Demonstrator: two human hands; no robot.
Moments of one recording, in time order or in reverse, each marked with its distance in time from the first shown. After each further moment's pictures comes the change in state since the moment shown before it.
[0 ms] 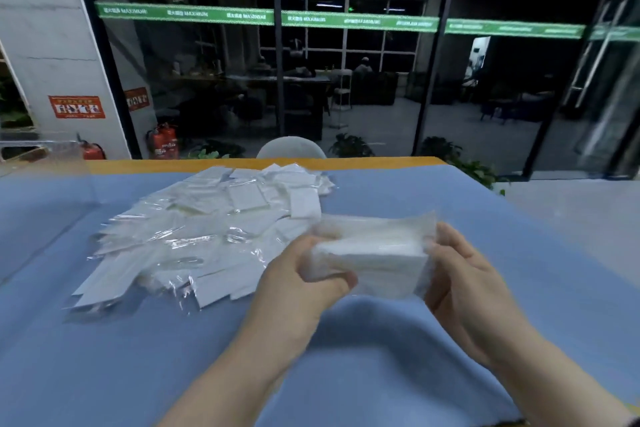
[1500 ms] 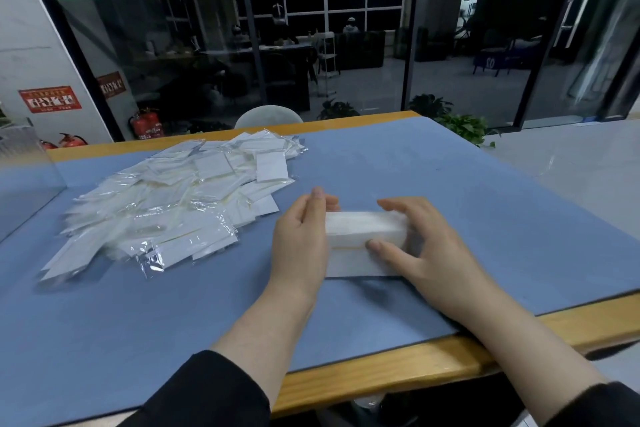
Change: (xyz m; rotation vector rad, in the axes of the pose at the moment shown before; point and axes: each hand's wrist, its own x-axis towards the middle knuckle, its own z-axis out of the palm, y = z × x) left_hand 0.017 -0.029 0.089 -0.026 0.230 0.010; right_hand -0.024 0.018 -0.072 -1.020 -0.046 -0.374
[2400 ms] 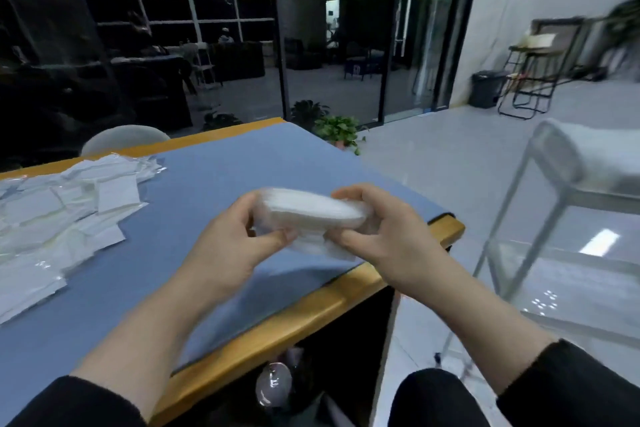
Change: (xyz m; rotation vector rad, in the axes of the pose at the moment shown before) left_hand -0.029 0.030 0.045 0.243 -0.688 0.208; right_hand -0.071 -0.021 -0.115 0.016 0.142 0.219
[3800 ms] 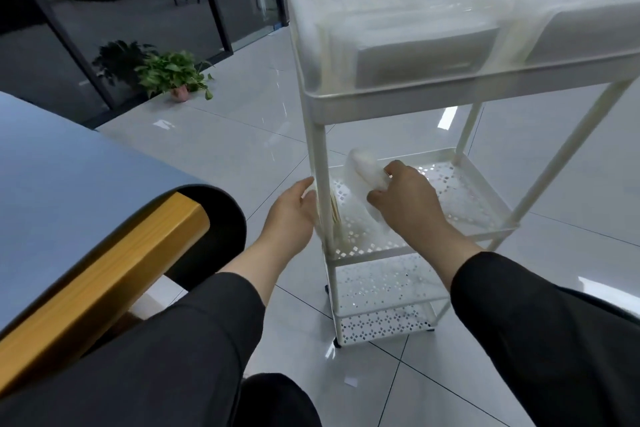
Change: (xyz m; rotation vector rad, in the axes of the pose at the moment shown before) left_hand 0.125 -0.029 0.463 0.035 -0.512 -0.247; right_hand -0.105 0.327 -0.233 -0.536 0.474 0.851
